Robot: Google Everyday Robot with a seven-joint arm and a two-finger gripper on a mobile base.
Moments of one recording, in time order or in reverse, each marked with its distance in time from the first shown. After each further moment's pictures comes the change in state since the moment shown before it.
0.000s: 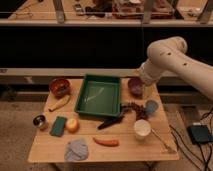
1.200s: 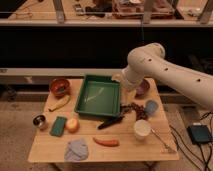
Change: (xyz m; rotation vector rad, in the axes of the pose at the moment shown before) arm -0.122 -0.002 0.021 0.013 -0.132 -0.226
